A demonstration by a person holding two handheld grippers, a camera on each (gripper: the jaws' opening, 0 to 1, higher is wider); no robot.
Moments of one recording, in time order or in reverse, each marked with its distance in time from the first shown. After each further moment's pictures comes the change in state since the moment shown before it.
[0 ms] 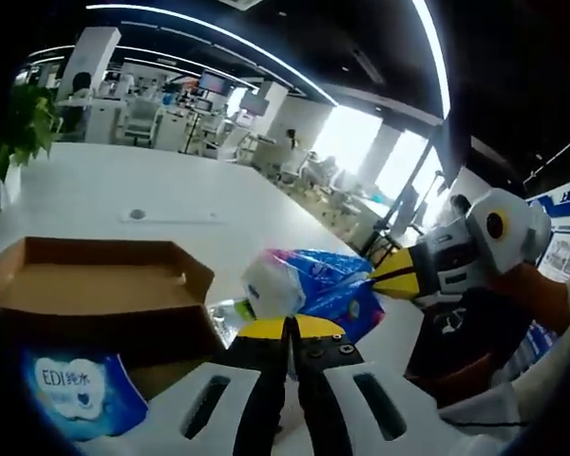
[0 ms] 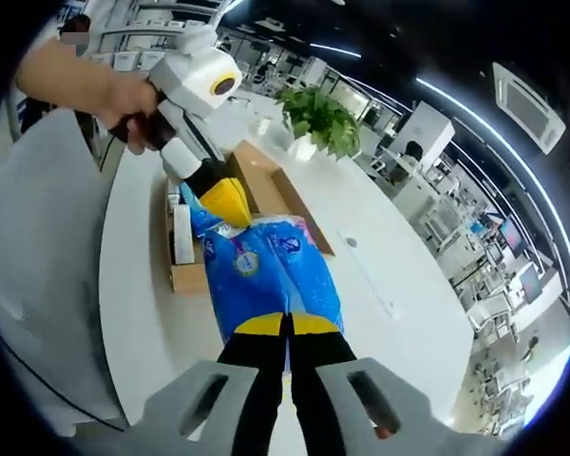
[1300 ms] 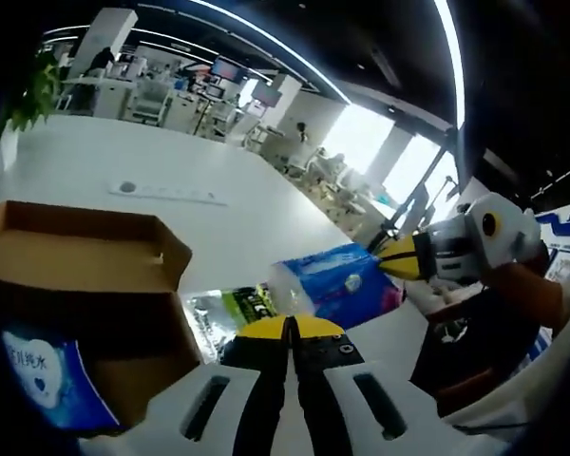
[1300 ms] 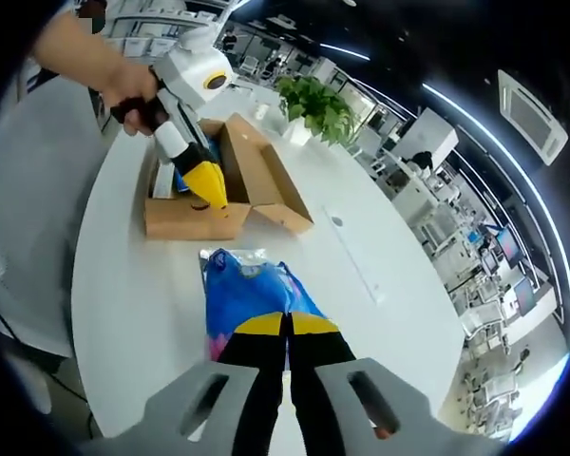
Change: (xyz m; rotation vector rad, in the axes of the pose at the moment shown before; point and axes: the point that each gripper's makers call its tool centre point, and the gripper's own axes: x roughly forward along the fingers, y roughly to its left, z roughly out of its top) left arm 0.041 0.000 -0.018 -0.065 0.026 0.030; right arm -0.003 -0.046 -0.070 -0.060 0.005 -0.009
